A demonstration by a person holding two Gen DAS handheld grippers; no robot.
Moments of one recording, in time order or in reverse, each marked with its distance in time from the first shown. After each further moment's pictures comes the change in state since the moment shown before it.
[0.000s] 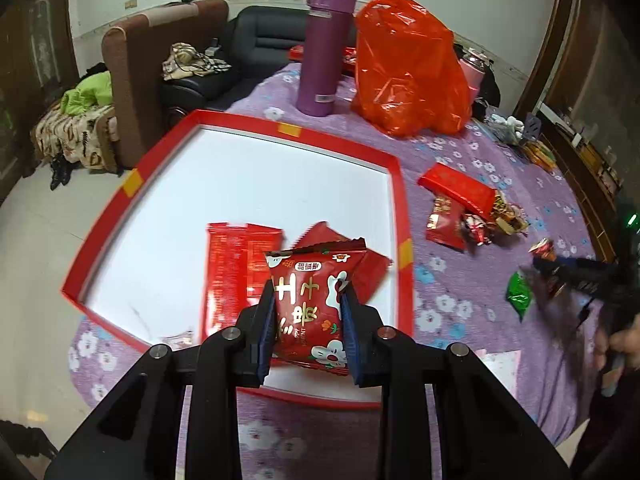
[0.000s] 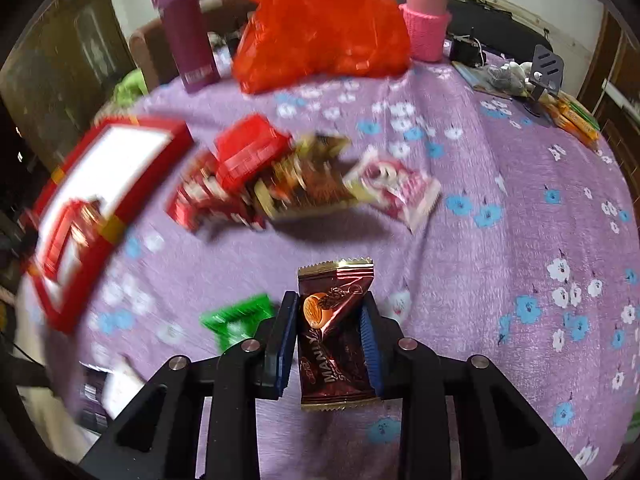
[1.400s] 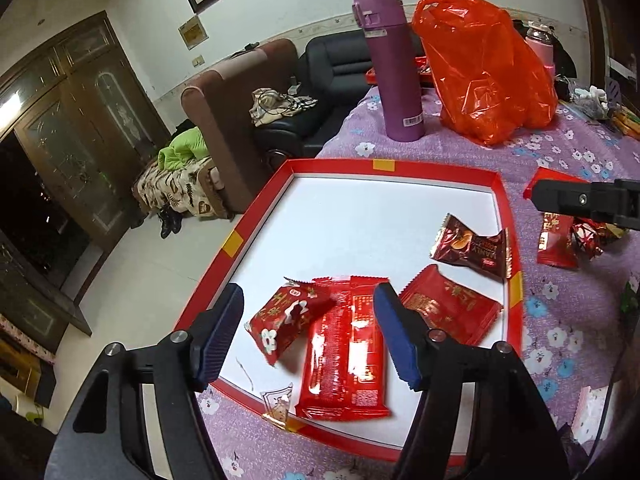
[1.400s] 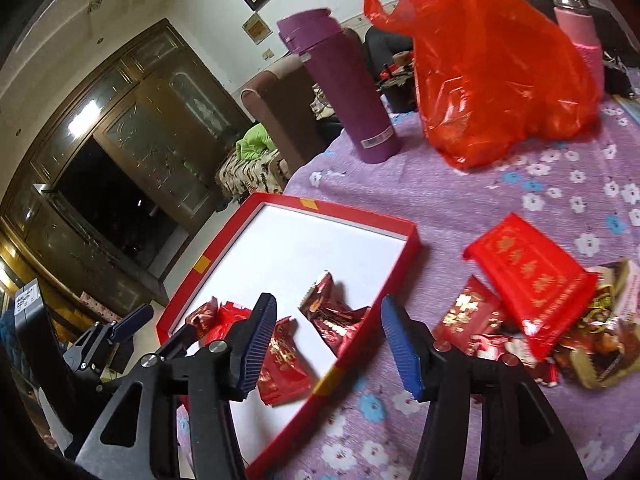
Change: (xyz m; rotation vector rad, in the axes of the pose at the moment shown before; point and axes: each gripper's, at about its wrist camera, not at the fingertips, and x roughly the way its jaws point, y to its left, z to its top) left arm 0.005 -0.016 0.014 0.125 -0.106 0.468; right arm 0.027 0.113 0.079 0.042 -0.160 0.515
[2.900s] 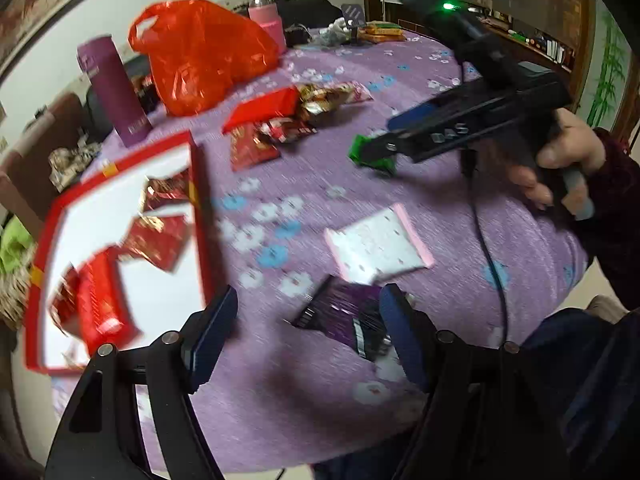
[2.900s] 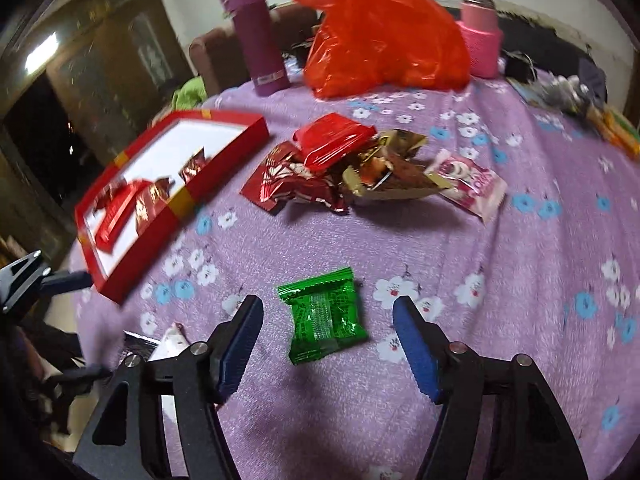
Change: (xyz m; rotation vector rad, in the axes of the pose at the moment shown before) left arm -0.085 -0.097 -0.083 0.458 -0.004 -0.663; right arm -0.081 -0.066 -0.095 -0.151 0.115 -0.337
